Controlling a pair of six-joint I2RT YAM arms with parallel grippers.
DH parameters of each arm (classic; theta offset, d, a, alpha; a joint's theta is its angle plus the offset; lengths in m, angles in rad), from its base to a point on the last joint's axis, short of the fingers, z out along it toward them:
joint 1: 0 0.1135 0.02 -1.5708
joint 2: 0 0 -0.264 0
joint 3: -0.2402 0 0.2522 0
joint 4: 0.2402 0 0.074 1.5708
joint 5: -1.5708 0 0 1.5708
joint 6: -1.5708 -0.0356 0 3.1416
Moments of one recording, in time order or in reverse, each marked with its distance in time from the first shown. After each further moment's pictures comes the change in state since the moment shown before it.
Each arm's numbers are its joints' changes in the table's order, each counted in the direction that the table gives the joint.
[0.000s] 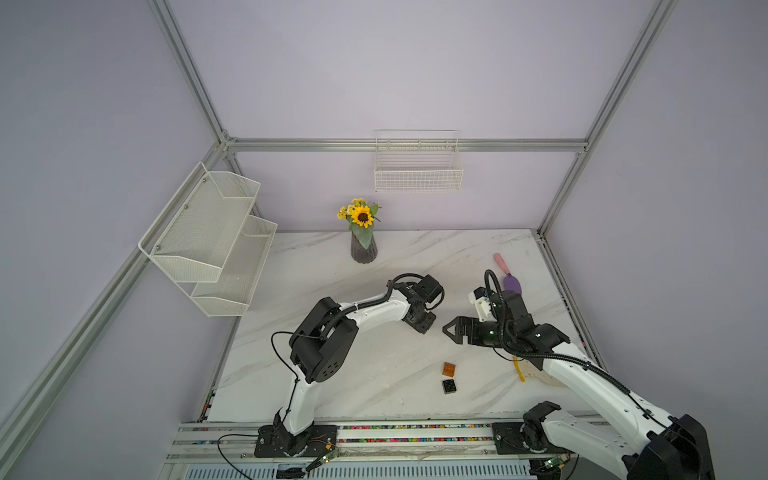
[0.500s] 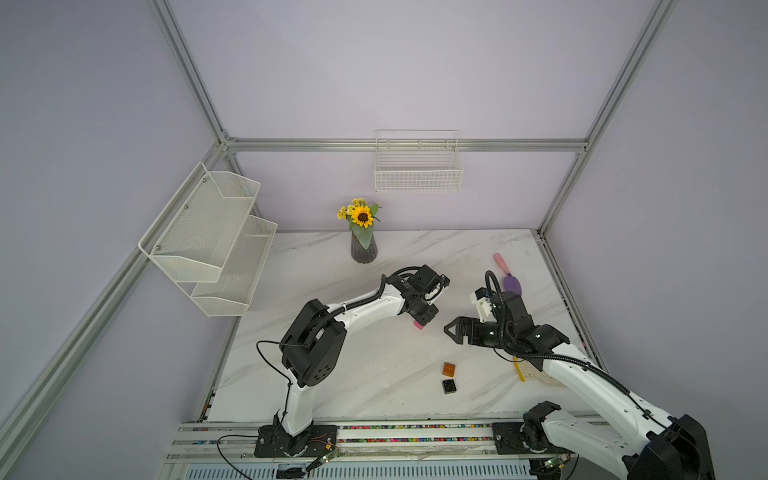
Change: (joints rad) left arm 0.021 -0.077 -0.015 -0.032 -0.055 -0.119; right arm 0.000 0.013 0.013 -0.005 -0.027 0.002
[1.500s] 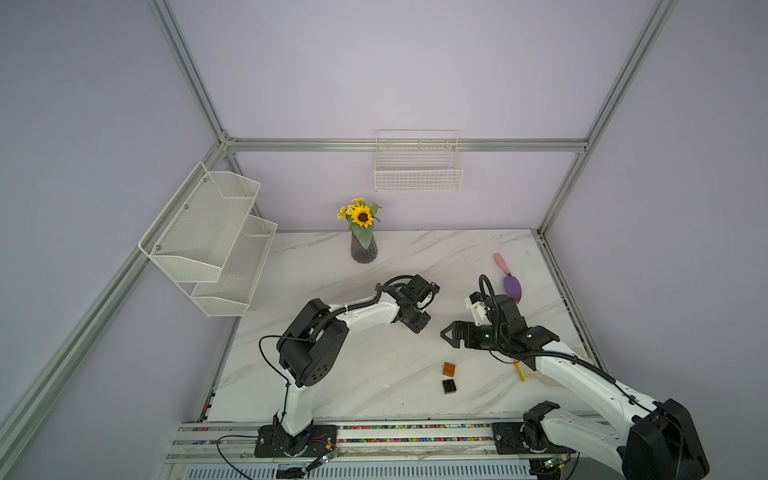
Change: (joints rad) left arm 0.016 -0.006 0.168 -0.121 0.002 0.063; right arm 0.000 0.059 0.060 -0.094 0.035 0.028
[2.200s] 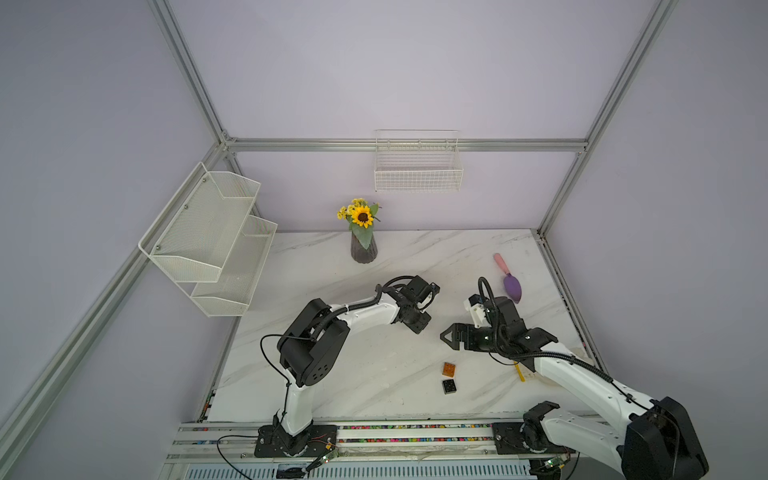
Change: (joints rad) left arm 0.000 0.008 -0.002 -0.020 -0.012 0.002; right arm 0.000 0.007 0.026 -0.024 0.012 0.000
